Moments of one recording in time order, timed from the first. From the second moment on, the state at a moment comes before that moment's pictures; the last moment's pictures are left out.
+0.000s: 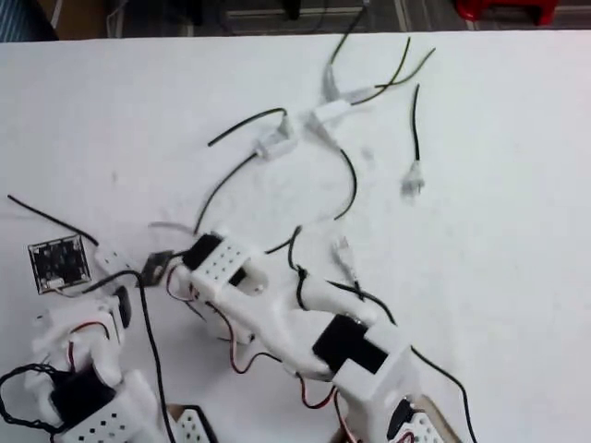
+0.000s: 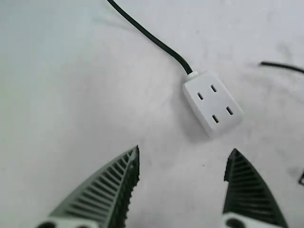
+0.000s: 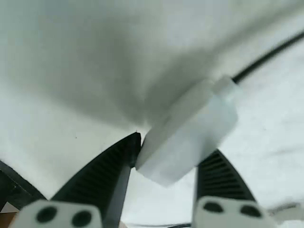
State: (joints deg) left arm -41.4 -102.5 86.0 73.8 -18.8; right arm -56.0 18.8 10.5 81.2 23.9
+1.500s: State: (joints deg) left arm -41.4 -102.5 86.0 73.8 -18.8; right arm -49.6 18.8 -5.5 85.4 16.8
